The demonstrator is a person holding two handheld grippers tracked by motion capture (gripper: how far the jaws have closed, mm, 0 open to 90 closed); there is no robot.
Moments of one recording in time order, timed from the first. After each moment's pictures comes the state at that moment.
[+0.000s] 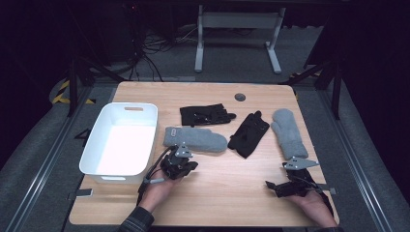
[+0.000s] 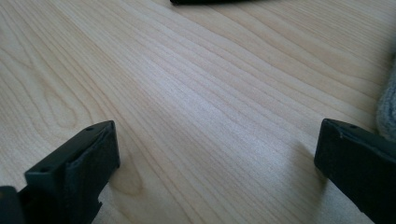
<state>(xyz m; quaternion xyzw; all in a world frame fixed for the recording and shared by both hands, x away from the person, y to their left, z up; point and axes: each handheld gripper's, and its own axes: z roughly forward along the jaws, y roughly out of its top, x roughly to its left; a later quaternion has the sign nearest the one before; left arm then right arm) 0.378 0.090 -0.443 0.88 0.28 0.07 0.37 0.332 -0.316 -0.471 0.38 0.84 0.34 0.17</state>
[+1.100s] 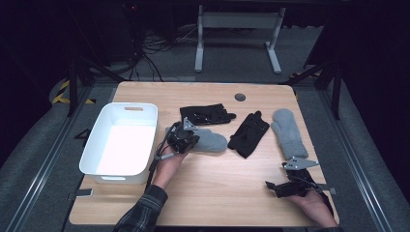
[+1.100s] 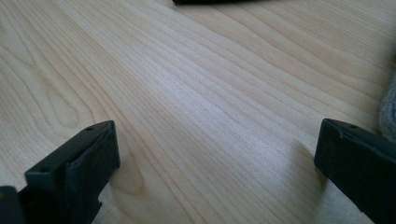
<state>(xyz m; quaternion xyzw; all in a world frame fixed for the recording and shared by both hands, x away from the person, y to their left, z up) 0.445 0.072 -0.428 0.85 0.35 0.14 0.37 0.332 -0.316 -0.471 0.38 0.84 0.34 0.17</state>
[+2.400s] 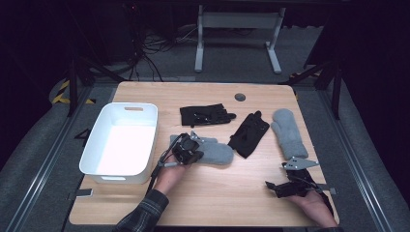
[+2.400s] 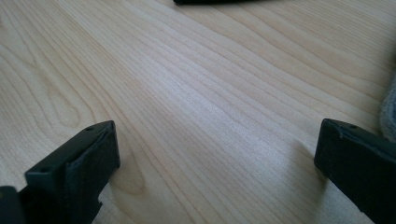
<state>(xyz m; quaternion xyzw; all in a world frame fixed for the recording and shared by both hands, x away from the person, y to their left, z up) 0.417 0.056 -0.447 0.90 0.31 0.05 0.31 0.332 -0.316 -0.471 0.38 0.84 0.34 0.17</state>
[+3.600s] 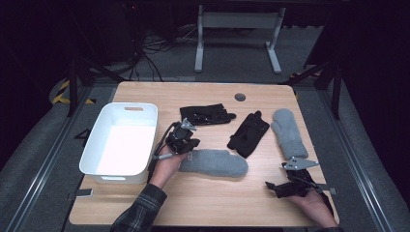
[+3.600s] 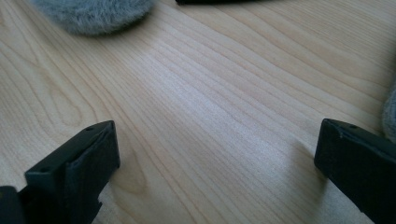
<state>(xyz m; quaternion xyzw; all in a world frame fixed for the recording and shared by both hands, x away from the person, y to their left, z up) 0.440 0.076 -0.424 0.87 0.35 0.09 0.34 0.332 -0.316 -0.471 0.38 0.84 0.34 0.17</state>
